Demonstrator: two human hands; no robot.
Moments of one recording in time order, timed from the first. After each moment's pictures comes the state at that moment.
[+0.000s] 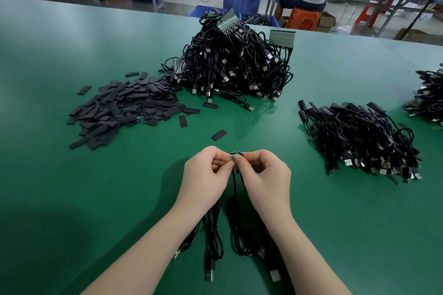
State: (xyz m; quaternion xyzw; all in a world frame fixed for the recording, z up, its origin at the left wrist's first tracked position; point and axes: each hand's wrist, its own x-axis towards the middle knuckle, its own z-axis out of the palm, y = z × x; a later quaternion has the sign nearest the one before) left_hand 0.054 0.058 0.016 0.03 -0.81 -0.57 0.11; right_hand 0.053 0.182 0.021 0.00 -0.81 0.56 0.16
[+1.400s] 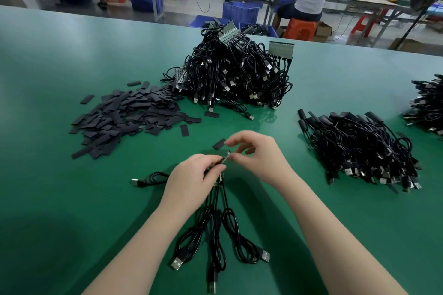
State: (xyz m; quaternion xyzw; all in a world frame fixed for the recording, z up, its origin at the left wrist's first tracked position) left_hand 0.043 0.022 0.014 -0.06 -0.92 -0.36 0.15; right_hand -0.016 0.197 0.053 0.22 -0.89 0.40 0.03
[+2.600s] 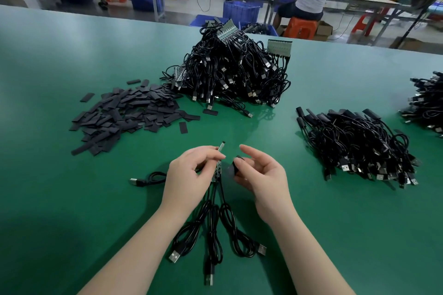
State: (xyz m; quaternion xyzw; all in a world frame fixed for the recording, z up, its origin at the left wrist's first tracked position) left_hand 0.054 0.030 0.015 -0.06 -0.82 -0.52 0.24; right_hand 0.048 0.187 0.032 -0.05 -0.61 0.79 -0.03
